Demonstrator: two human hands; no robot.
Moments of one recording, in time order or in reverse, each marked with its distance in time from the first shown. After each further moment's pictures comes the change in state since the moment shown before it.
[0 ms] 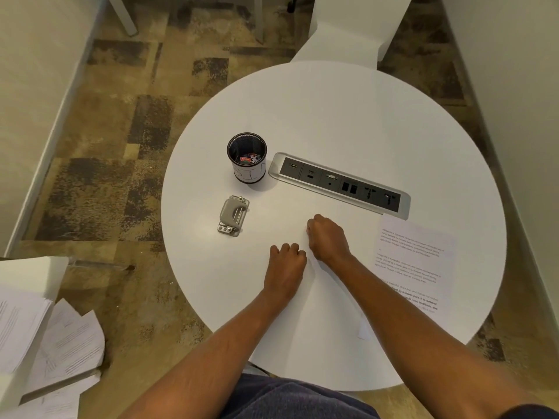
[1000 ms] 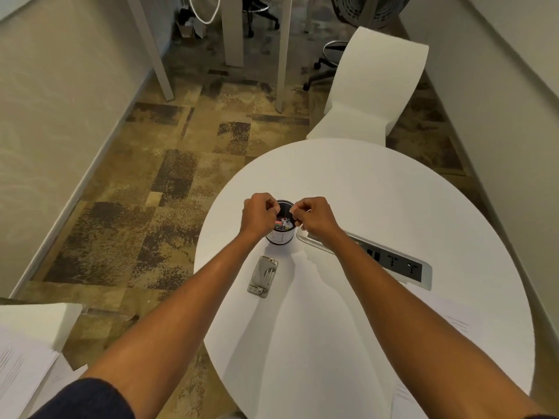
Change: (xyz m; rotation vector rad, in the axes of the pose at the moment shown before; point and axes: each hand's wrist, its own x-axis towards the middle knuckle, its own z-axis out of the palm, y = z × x) left_hand 0.115 -0.167 -0.163 -0.828 0.385 -0.366; right_hand 0.129 -0.119 -0.119 0.825 0.072 0.096
